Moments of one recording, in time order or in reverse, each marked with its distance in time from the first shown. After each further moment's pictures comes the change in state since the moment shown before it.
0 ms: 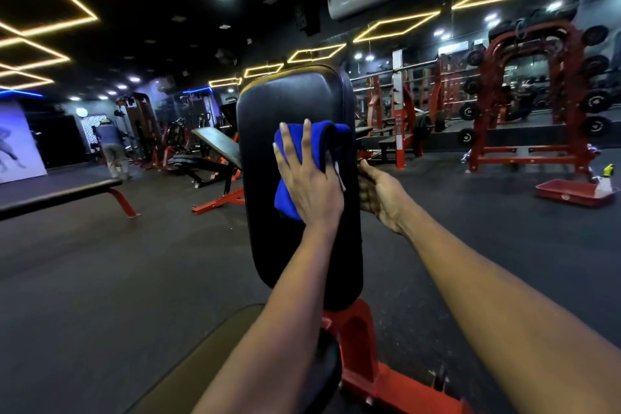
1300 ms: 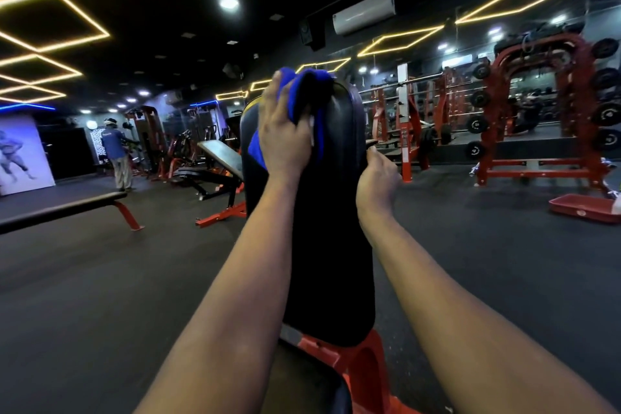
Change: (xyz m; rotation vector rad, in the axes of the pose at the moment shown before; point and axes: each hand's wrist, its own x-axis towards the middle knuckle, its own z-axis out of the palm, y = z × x) left_hand 0.131 -0.019 0.000 -0.133 0.006 0.241; right_hand 0.016 -0.034 0.057 -0.120 0.580 -0.413
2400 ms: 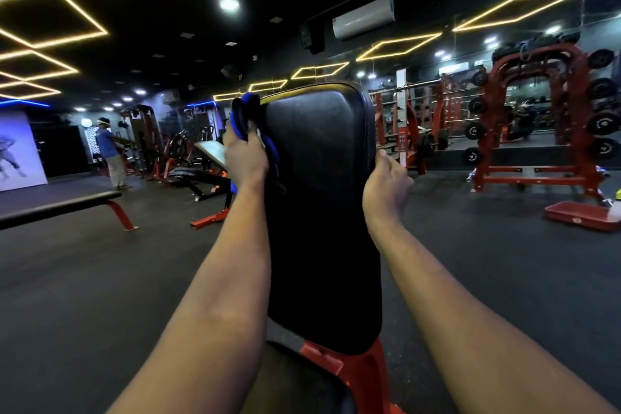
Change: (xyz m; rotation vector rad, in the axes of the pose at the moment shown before) left_hand 0.005 -0.073 -0.036 -0.026 0.115 -0.558; right_hand -0.004 0.004 0.003 -0.128 0.099 -0.155
